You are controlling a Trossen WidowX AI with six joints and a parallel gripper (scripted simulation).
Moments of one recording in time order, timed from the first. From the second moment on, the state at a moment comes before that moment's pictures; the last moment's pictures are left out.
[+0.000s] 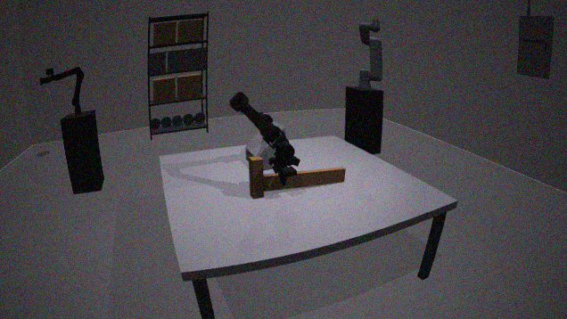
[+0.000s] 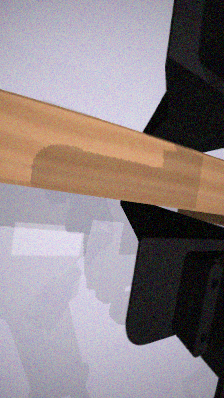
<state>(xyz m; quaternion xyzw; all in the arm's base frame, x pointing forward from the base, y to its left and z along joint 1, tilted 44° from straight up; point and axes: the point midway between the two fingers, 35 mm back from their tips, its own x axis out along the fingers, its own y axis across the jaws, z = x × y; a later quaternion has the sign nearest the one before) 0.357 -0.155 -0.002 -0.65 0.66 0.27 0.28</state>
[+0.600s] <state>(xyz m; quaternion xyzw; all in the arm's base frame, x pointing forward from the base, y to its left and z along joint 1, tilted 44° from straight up) 0.358 -0.156 0.000 -0.65 0.66 0.27 0.28</state>
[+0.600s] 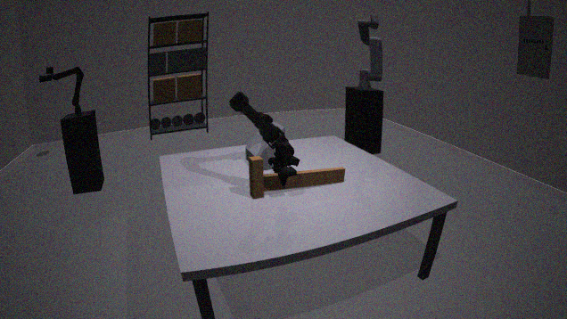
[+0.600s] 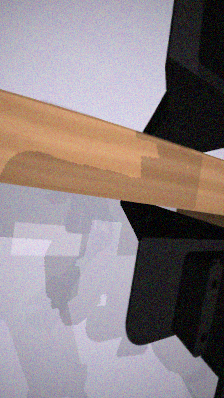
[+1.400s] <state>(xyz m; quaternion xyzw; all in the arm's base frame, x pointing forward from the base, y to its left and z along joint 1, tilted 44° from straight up) 0.359 -0.157 -0.001 -0.65 0.65 0.27 0.28</state>
